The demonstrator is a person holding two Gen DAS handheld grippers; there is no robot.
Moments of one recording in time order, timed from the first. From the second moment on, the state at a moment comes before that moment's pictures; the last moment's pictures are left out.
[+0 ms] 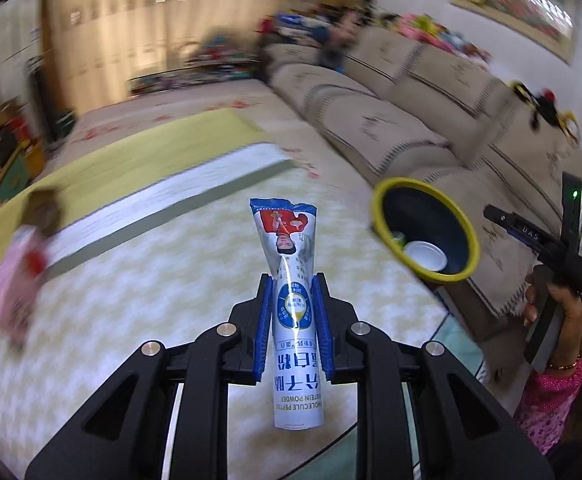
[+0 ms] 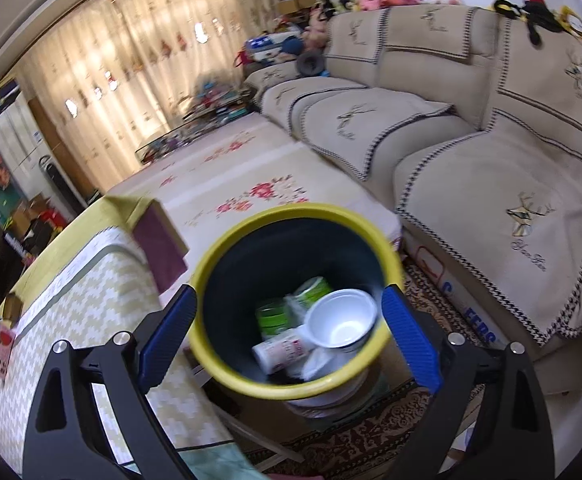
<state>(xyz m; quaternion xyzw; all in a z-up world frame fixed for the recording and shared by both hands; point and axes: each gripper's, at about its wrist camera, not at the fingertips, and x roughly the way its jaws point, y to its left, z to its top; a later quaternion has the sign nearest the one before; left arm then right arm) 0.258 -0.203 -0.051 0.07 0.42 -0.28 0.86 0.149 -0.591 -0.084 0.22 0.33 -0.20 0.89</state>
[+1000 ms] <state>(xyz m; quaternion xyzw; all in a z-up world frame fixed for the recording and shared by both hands) 0.305 -0.504 -0.128 0.18 0.45 -0.38 0.79 0.106 -0.670 -0.120 0.26 0.33 -0.26 0.87</state>
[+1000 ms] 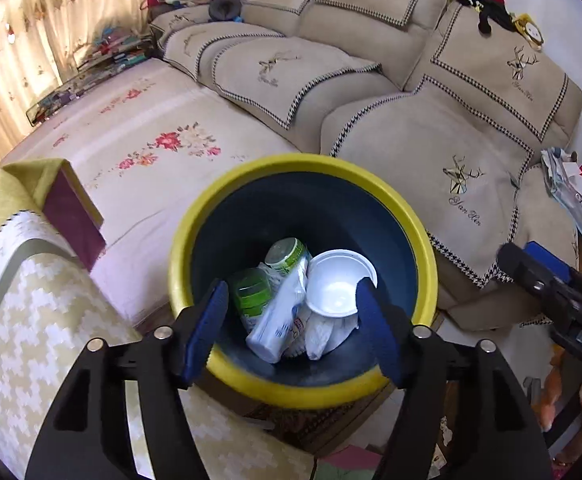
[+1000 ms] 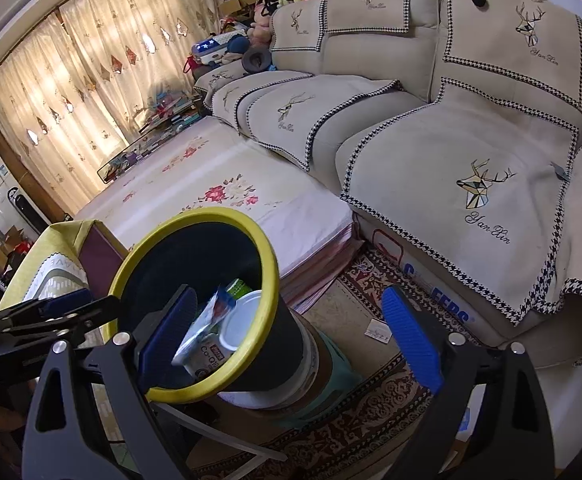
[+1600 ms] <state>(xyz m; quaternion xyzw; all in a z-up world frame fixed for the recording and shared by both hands) 0.230 -0.246 -0.036 0.05 0.36 -0.29 0.89 0.152 -0.577 -0.089 0.21 0.34 -0.15 0.90</state>
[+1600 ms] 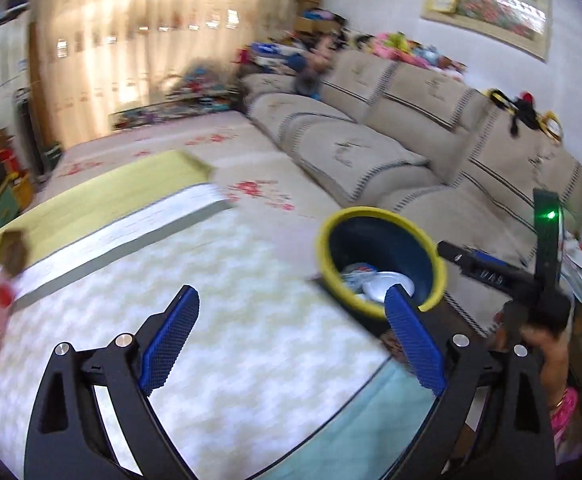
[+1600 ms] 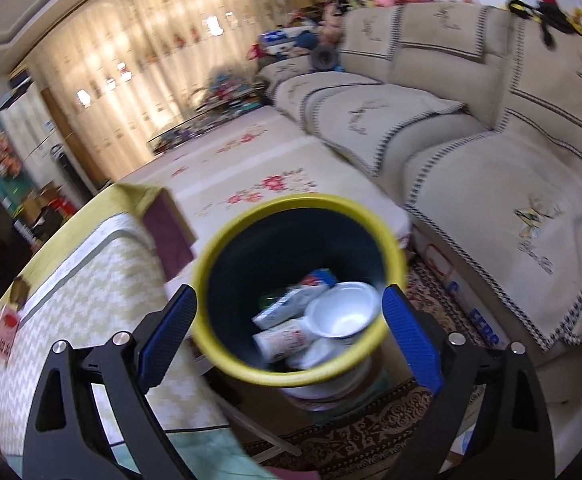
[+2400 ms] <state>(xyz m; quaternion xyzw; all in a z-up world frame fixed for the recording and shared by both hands) 0.287 0.056 -0.095 -0.04 0.31 -0.06 0.95 0.367 -0.267 -0.021 0.06 0.40 0.16 0.90</state>
